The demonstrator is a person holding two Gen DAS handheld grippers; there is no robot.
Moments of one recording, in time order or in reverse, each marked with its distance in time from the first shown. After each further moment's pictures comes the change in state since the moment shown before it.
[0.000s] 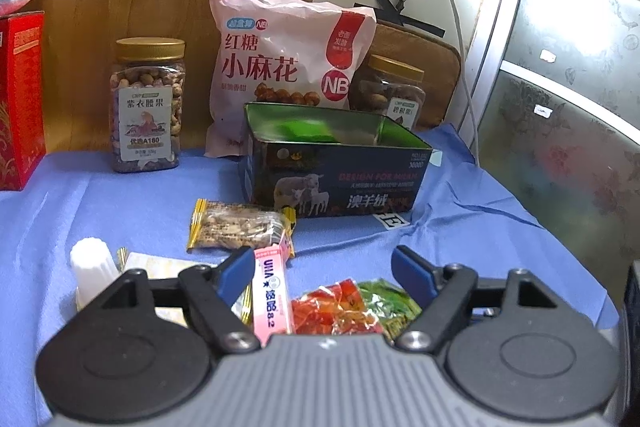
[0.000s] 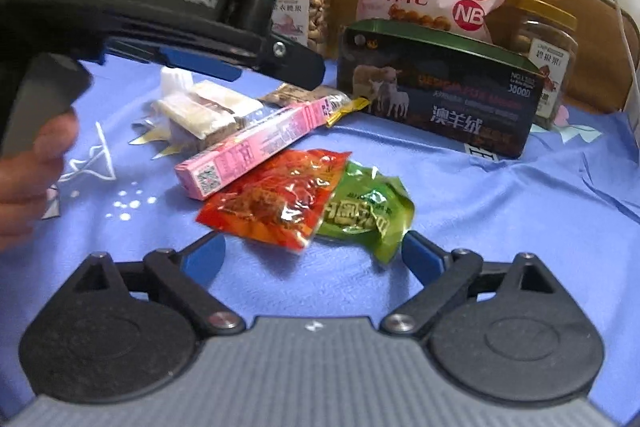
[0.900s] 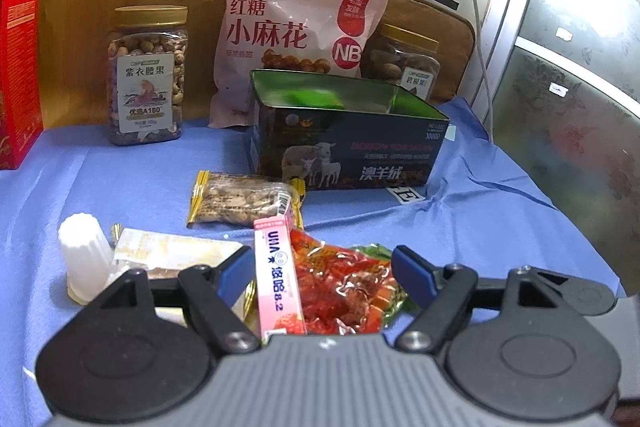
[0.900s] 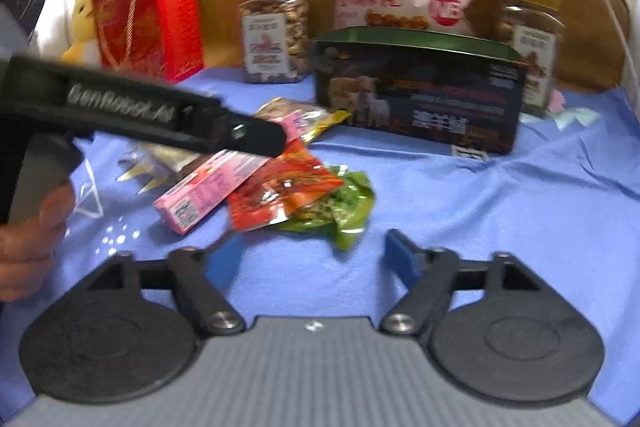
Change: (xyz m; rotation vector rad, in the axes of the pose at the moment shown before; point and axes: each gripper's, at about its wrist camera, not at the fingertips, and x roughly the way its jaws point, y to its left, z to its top) left arm 0.018 0.004 -0.006 -0.013 0.074 0.026; right arm 0.003 -0.019 0.006 0.069 -0.031 0.034
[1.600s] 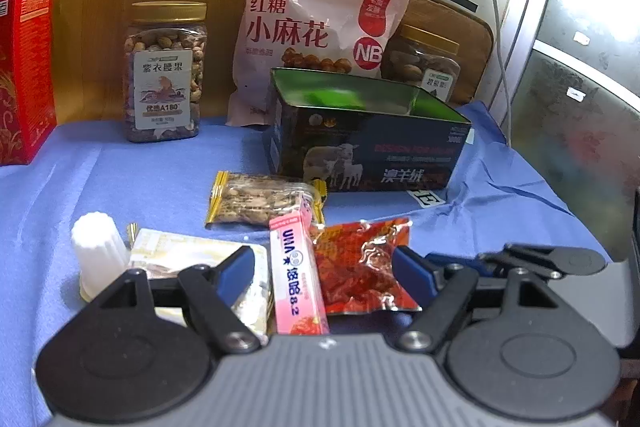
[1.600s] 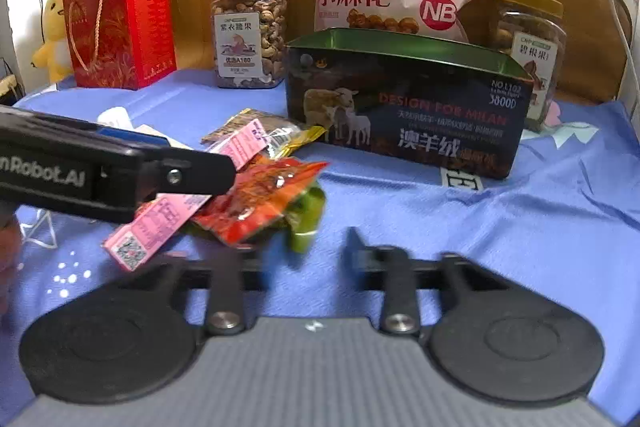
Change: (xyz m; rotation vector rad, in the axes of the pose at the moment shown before) left arm 0.005 0.008 0.000 -0.022 0.001 0.040; right arm 0.031 -0.015 0.021 0.009 0.011 -0.058
